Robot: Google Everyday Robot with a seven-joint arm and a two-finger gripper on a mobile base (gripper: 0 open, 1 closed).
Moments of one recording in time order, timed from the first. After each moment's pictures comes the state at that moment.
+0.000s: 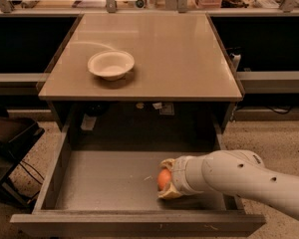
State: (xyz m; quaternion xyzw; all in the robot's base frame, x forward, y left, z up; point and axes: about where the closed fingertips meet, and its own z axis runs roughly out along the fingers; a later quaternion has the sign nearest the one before) arm 0.449 -0.050 0.618 -0.65 0.69 0.06 0.32
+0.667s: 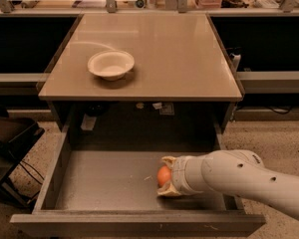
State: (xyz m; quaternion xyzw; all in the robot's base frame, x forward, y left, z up) arm 0.449 -0.050 0.618 -0.65 0.69 0.06 0.32
